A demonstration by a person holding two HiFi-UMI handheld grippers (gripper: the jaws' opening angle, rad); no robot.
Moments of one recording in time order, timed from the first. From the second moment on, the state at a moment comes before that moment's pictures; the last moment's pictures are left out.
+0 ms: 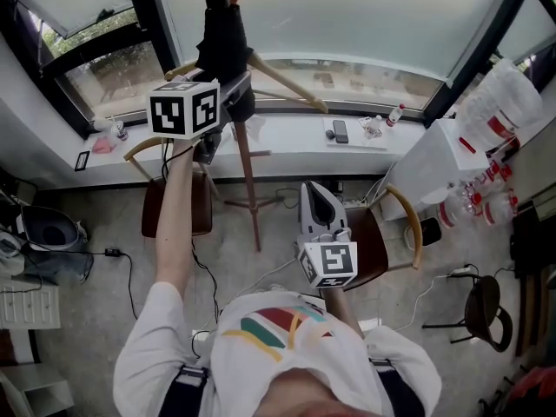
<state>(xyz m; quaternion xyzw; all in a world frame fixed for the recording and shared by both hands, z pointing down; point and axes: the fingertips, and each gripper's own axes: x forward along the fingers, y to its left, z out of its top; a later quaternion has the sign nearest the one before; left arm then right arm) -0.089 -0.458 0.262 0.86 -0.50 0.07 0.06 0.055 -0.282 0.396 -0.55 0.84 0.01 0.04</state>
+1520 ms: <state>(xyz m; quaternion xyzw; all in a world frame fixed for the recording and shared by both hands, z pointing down) -0.110 -0.407 0.159 0.84 -0.54 -0.04 -0.03 0.057 -0.273 0.382 -0.54 0.84 0.01 0.06</state>
